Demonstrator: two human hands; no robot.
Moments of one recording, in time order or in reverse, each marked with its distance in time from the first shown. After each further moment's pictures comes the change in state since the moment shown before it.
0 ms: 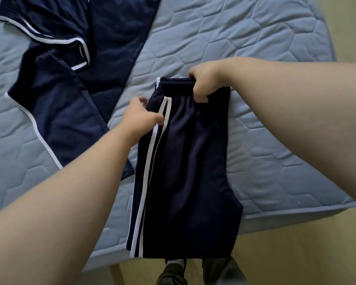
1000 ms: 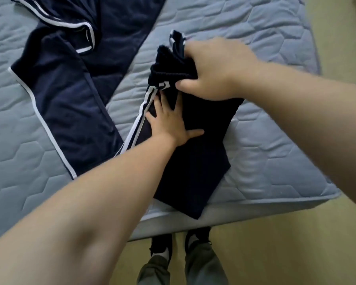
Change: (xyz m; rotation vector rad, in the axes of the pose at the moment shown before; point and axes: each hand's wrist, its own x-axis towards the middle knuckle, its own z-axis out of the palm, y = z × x) left_hand -0.055 -0.006 0.092 0.955 0.086 0.207; right_hand -0.117 -0.016 0.017 -0.180 0.647 -0.298
